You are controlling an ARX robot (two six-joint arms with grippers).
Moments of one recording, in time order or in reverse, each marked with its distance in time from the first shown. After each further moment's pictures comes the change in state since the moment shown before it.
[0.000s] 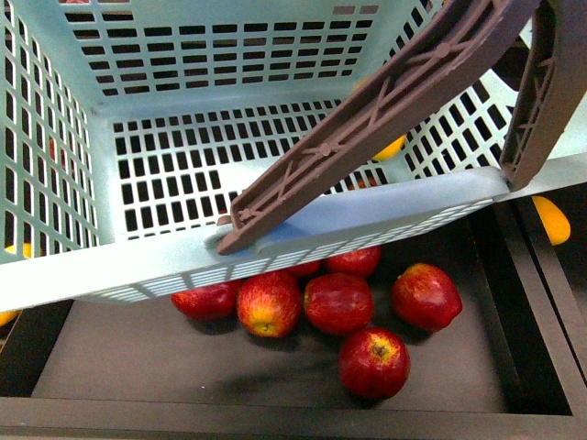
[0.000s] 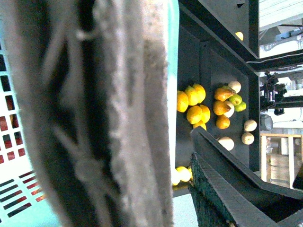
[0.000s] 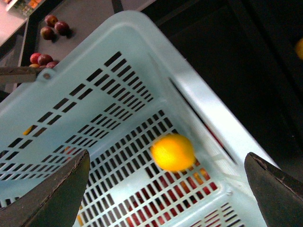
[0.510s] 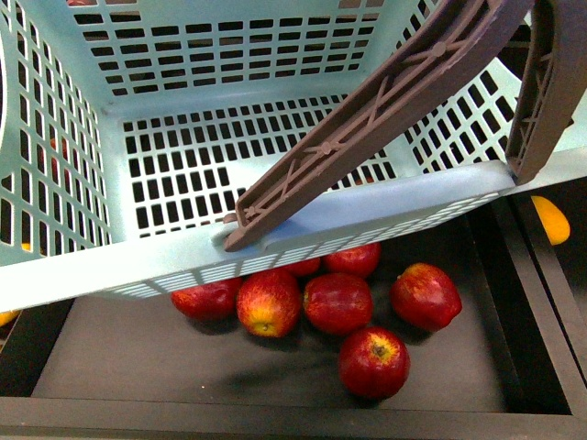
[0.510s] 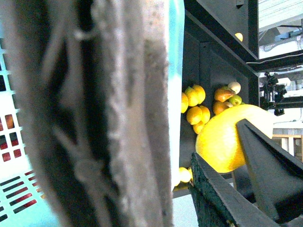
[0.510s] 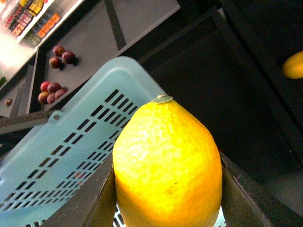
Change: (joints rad) left arm 0.000 0.000 0.000 0.000 -0.001 0.002; right arm -0.077 -0.025 0.047 -0.015 -0.029 0.026
